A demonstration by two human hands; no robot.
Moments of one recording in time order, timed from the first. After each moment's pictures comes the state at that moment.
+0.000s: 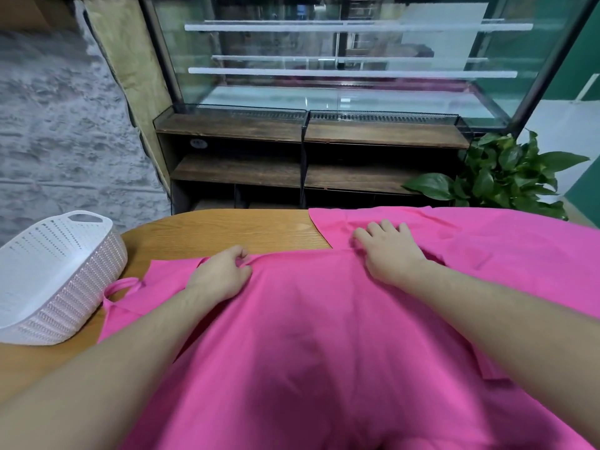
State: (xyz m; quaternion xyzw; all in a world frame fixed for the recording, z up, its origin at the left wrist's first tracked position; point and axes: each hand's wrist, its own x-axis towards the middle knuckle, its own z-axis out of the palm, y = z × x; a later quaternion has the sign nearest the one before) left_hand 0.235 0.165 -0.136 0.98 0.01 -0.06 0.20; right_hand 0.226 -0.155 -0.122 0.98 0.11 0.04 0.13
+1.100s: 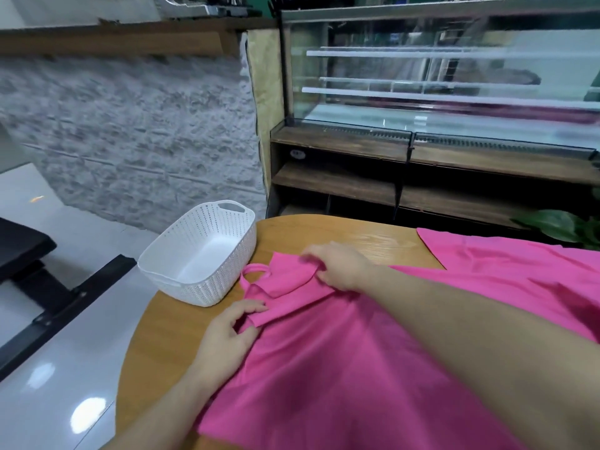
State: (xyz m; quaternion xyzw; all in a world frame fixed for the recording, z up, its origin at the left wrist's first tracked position) left_hand 0.080 0.329 -0.160 0.86 0.01 0.10 0.51; right_hand 0.245 0.114 -0.109 0.94 0.33 -0.06 -0.11
